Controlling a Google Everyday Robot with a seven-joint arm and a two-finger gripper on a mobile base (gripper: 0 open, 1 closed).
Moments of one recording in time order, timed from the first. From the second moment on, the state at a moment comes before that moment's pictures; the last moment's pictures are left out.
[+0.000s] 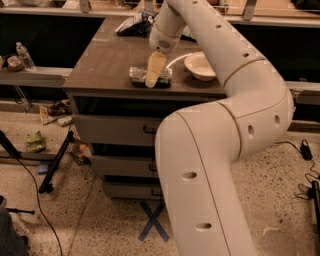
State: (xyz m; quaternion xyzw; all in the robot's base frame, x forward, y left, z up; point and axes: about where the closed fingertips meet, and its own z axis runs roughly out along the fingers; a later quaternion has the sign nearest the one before) arm 0.779 0.017 0.850 -0.68 0.70 0.07 0.21
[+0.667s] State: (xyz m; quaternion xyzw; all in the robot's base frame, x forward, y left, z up) arm 0.778 0.005 0.865 -0.65 0.72 0.09 0.23
